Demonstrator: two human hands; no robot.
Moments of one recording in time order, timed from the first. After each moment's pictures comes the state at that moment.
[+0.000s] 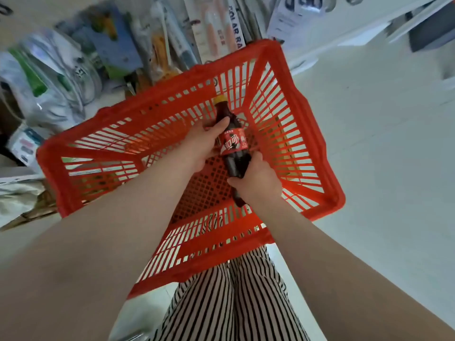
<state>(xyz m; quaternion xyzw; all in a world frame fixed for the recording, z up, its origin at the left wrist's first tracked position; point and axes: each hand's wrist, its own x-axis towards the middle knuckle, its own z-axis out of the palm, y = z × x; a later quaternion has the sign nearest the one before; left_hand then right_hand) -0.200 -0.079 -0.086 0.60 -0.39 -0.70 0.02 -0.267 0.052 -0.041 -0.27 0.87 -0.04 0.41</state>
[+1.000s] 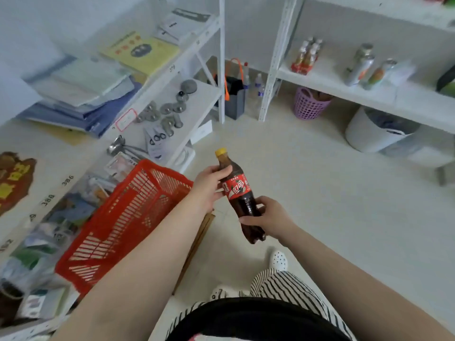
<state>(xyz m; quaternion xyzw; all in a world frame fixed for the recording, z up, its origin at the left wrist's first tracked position) -0.262 0.188 0.235 0.35 -0.53 -0.76 -0.08 -0.251 0.376 0.234 0.00 0.82 -0.44 0.36</state>
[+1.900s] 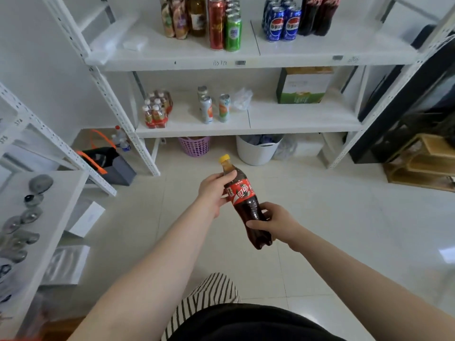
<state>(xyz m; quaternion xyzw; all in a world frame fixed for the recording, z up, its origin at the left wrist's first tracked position) -0.558 0.637 0.278 0.20 -0.60 -0.74 -0.23 -0.463 0.801 0.273 0.16 0.78 -0.56 0.23</state>
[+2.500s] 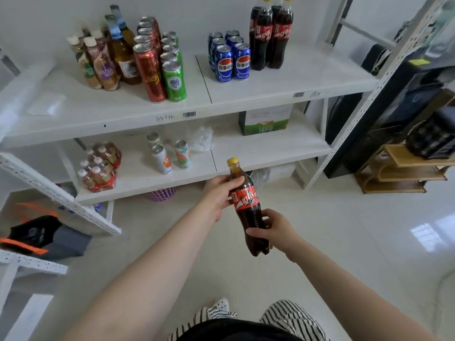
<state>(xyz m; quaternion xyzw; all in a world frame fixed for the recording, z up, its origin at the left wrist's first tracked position) -0.812 0.797 0.295 0.08 -0.64 -0.69 -0.31 -0.681 0.929 0.269 0.25 0.75 -0.59 0.13</state>
